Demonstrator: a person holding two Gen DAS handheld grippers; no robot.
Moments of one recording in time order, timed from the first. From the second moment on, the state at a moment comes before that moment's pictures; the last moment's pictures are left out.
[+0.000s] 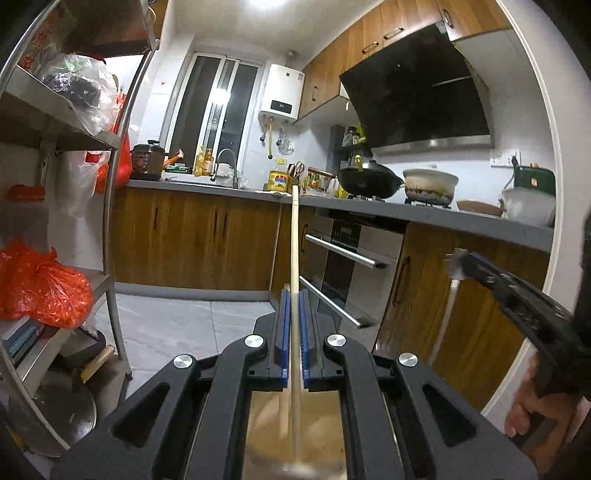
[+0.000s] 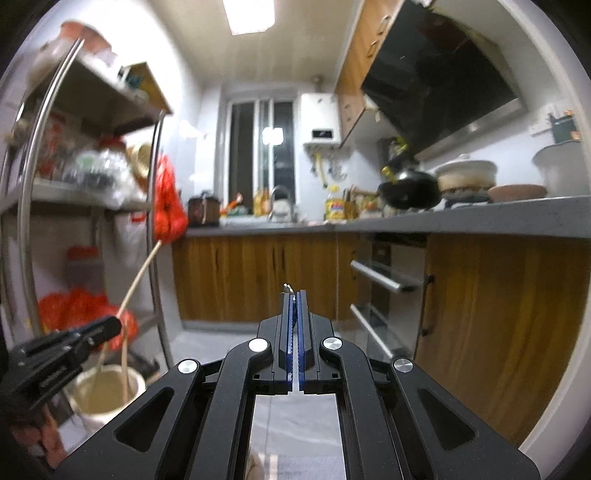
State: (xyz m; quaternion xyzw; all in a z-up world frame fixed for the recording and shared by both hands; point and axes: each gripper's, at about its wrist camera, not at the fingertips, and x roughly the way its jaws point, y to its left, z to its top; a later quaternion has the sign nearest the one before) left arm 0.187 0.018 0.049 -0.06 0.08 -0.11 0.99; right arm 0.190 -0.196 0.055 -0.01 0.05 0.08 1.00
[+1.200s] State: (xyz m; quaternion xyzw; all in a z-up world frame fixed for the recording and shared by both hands) left arm 0.156 0.024 0.034 -0.01 0.14 -0.09 0.99; right arm 0.213 -0.177 0.026 -0.03 0.15 0.13 0.98
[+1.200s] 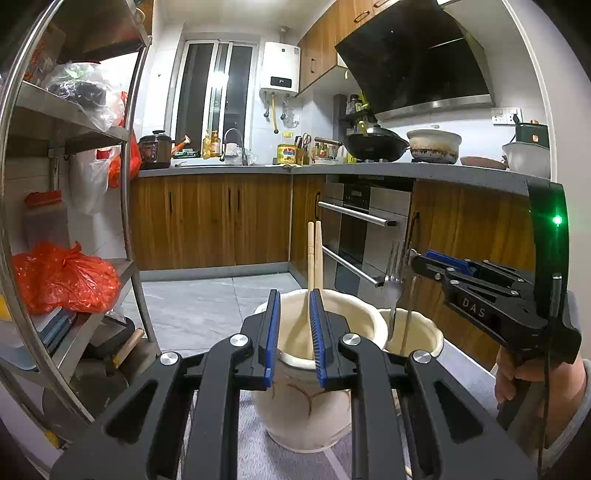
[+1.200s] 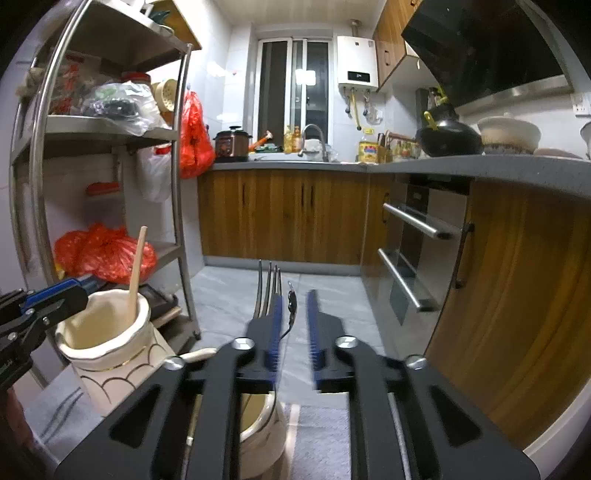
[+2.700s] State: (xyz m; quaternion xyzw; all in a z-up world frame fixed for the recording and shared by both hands) left arm 0.058 0.007 0.046 0.00 0.19 -0.06 0.98; right arm 0.124 -0.234 0.019 0.02 0.20 0.14 0.97
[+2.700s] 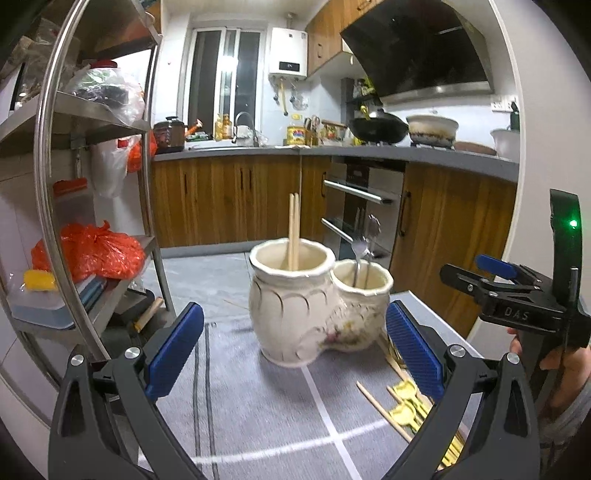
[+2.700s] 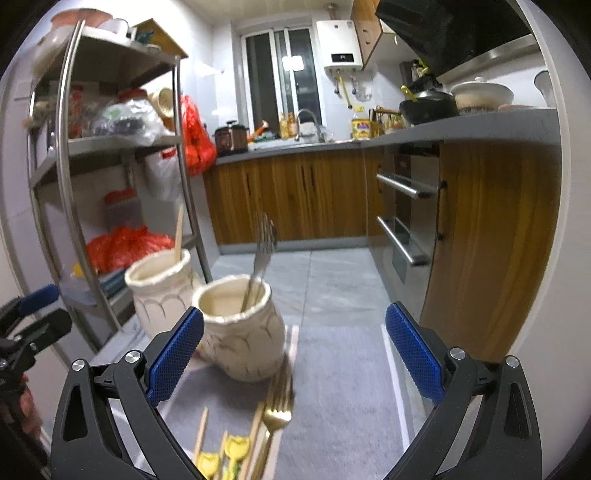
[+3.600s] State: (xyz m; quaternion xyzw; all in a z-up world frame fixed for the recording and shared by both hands) left arm 0.055 -0.030 -0.016 0.03 0.32 -0.08 0.94; right arm 0.139 -0.245 -0.017 -0.03 0.29 0.14 0.94
